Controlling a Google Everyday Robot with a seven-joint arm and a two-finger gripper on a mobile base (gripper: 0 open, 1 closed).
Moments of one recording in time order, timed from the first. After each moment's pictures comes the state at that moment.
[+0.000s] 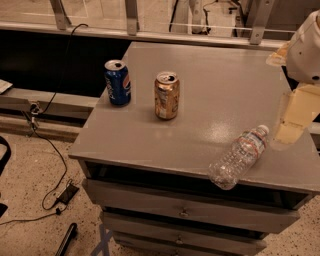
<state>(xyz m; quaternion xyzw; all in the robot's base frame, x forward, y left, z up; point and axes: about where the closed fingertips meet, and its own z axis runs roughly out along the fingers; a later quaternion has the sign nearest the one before) 0.438 -0.217 0.976 -0.60 0.78 -0.03 0.16</state>
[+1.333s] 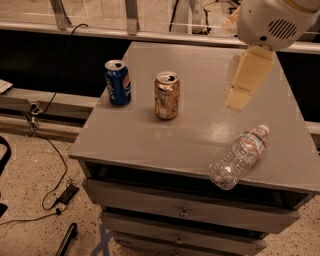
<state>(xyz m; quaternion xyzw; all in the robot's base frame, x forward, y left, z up) 0.476 -0.130 1.019 -0.64 0.74 0.00 0.22</state>
